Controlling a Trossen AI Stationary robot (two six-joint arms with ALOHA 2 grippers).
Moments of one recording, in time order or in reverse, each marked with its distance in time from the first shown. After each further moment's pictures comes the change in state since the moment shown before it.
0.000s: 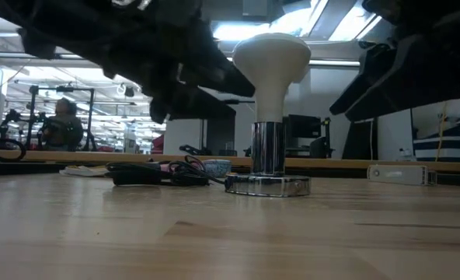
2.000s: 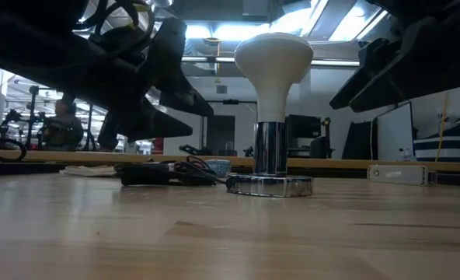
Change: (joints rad) left arm -0.100 0.062 -0.083 0.044 -0.468 -0.423; right arm 0.000 -0.022 0.000 0.024 -0.050 -0.020
